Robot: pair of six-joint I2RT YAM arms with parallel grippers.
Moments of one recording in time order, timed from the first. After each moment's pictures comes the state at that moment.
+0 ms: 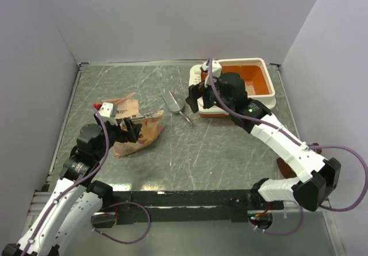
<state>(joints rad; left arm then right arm) -0.38 0.53 0.61 -0.30 0.01 -0.25 0.64 1.26 1.26 -0.35 0.00 0.09</state>
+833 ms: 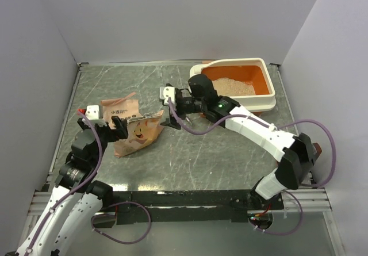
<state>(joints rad) -0.38 0.44 0.61 -0.35 -0.29 -0.26 0.77 1.51 1.34 -0.26 -0.60 -0.59</state>
